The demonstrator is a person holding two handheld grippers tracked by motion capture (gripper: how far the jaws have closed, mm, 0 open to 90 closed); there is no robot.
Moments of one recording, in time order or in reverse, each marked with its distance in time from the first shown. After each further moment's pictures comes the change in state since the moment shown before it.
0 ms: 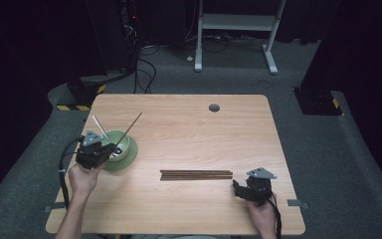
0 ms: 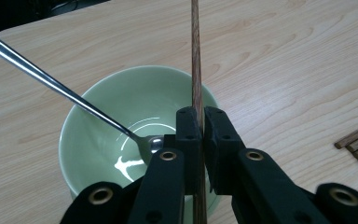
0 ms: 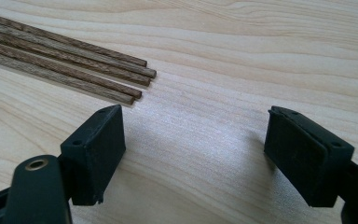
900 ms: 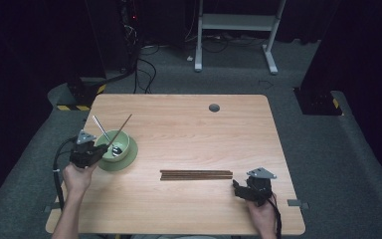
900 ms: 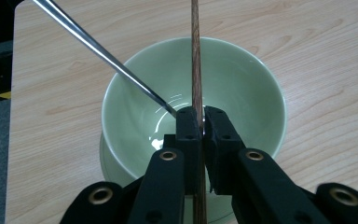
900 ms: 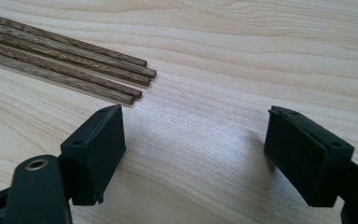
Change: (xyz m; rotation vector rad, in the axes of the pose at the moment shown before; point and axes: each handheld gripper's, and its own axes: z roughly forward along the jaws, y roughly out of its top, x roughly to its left) left arm 0.028 -0.014 0.008 0.042 0.046 -0.059; right arm 0.000 0.000 0.000 -0.001 -0.001 0.000
